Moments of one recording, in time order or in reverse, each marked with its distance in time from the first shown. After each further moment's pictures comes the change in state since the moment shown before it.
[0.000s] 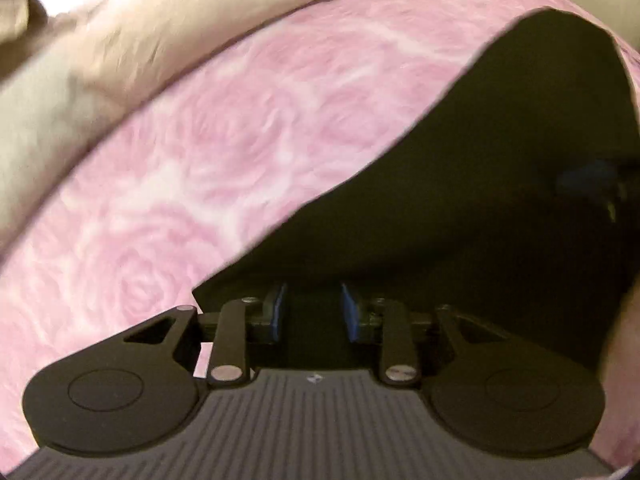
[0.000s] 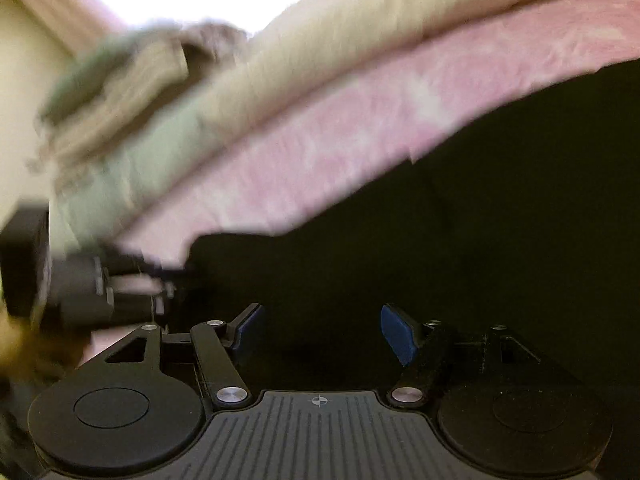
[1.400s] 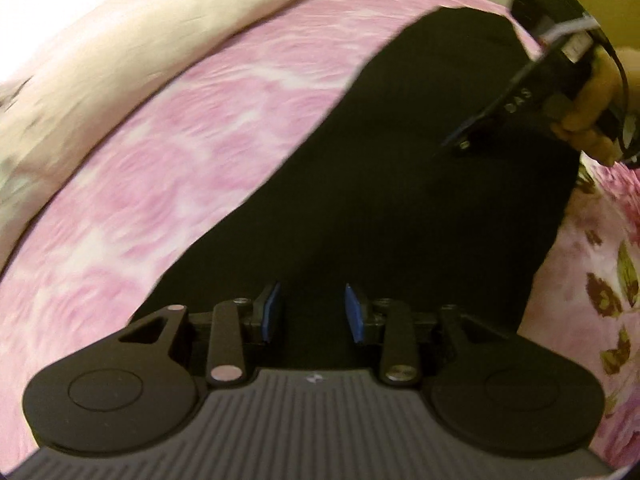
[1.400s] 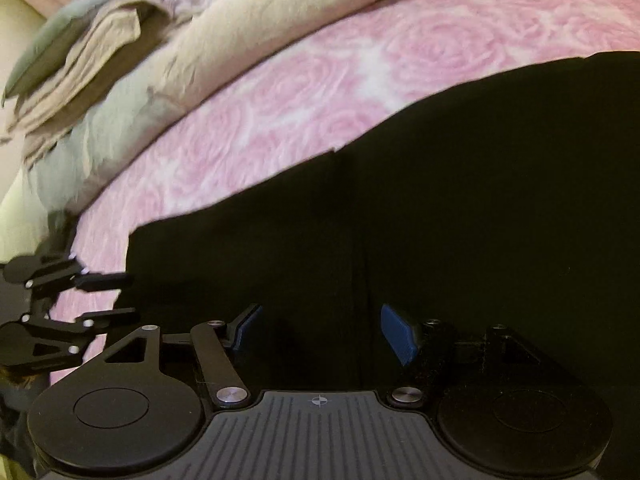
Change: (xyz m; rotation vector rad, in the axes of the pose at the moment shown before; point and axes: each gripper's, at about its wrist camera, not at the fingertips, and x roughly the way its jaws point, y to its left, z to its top) left arm -0.020 -0.066 -0.006 0.267 -0.089 -0.159; right arm 0.013 -0.042 0.056 0.017 0.155 -0.025
